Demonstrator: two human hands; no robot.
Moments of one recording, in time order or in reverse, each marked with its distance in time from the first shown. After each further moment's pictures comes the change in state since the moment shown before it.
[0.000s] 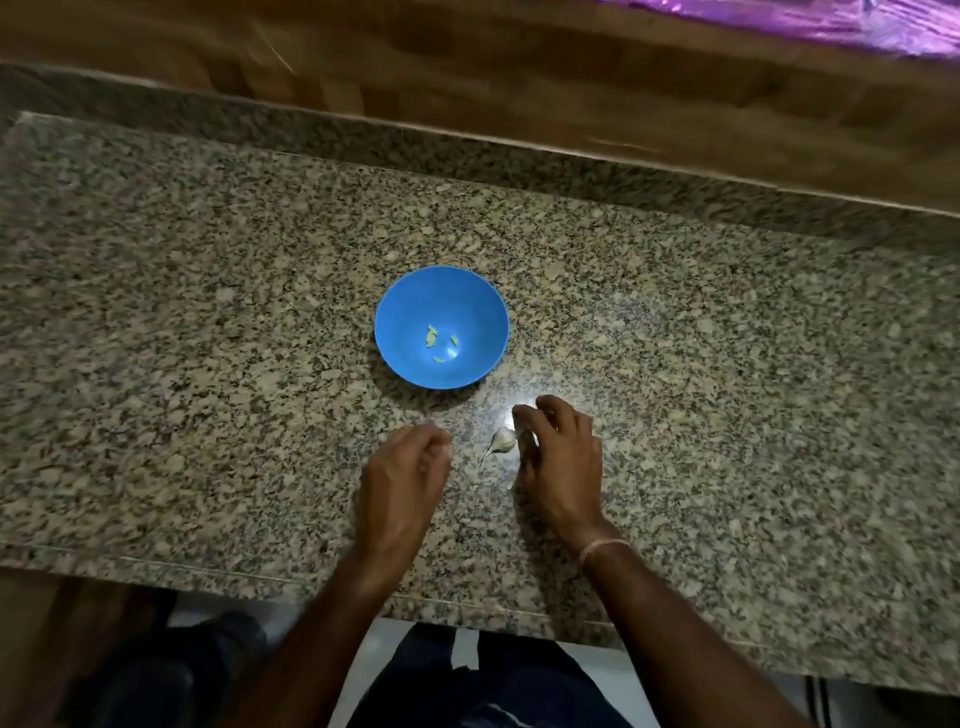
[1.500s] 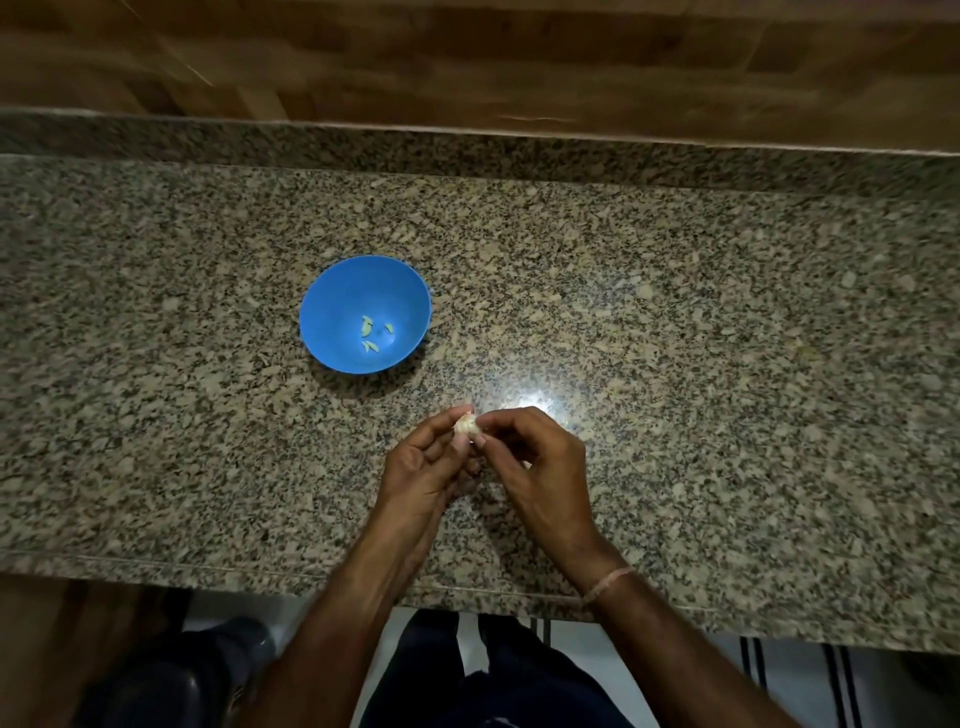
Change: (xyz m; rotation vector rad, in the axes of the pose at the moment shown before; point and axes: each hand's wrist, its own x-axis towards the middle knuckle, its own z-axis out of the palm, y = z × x) left_hand -0.025 0.078 0.068 -1.138 -0.263 -0.508; right_hand -0.042 0.020 -0.080 0.874 0.100 -0.034
